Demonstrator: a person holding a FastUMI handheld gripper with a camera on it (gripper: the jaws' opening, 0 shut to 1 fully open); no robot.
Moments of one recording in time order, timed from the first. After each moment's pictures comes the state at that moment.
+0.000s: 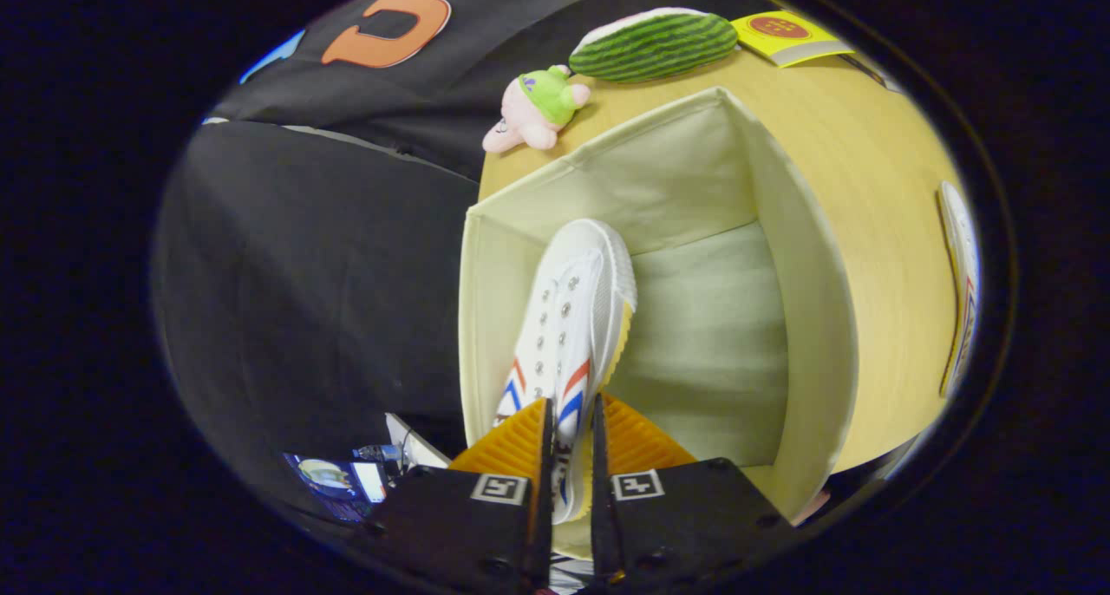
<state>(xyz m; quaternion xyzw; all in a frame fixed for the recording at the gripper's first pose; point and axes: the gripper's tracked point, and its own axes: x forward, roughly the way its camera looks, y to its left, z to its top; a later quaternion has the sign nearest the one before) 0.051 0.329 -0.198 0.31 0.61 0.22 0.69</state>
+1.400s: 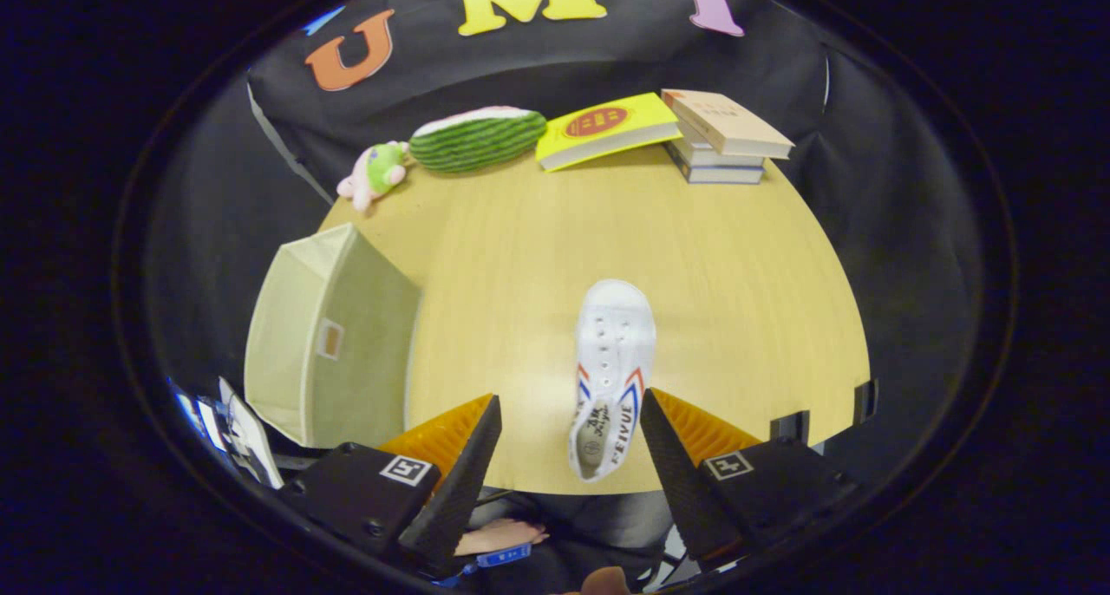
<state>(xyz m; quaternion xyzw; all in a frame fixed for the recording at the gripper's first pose) 0.021 -0.069 -0.232 0.07 0.59 0.03 0.81</state>
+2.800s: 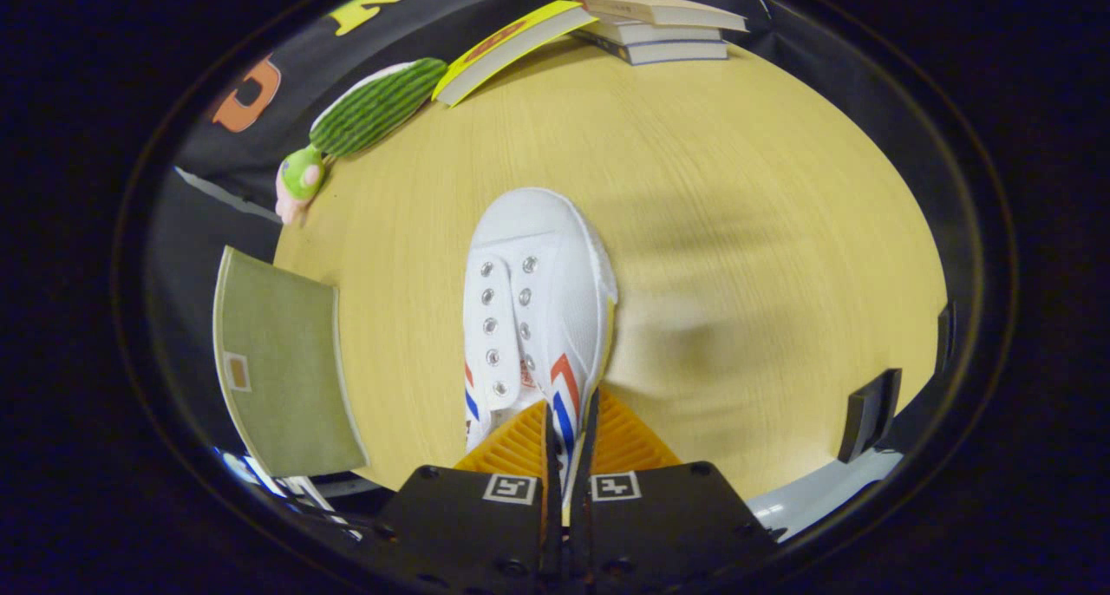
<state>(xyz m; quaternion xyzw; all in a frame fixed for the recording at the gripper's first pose) 0.028 -0.085 -0.337 0.21 0.64 0.01 0.74</state>
